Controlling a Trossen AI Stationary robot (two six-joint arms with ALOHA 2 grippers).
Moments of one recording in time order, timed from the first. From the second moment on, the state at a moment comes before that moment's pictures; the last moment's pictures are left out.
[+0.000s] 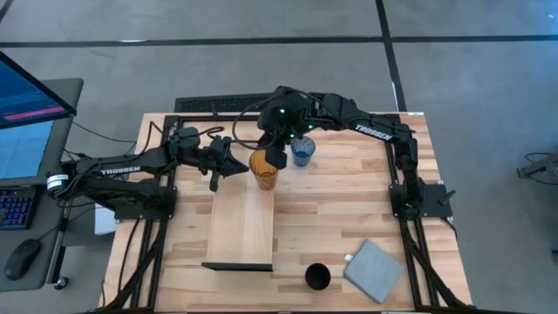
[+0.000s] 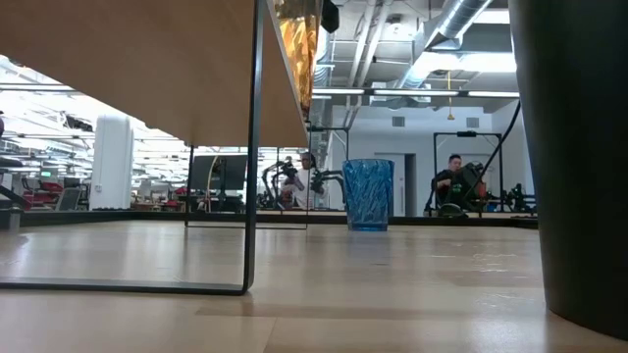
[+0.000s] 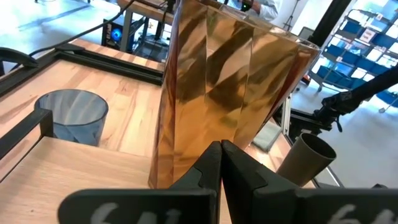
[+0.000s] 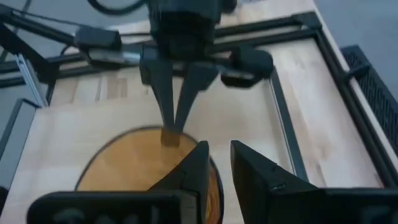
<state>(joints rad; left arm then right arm) 0.37 0.97 0.56 0.23 0.51 -0.23 -0.17 2.02 2.34 -1.06 -0.19 -0.03</state>
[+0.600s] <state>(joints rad) 0.37 0.97 0.56 0.22 0.51 -0.22 -0.25 1.99 2.35 -1.28 0.07 -0.01</state>
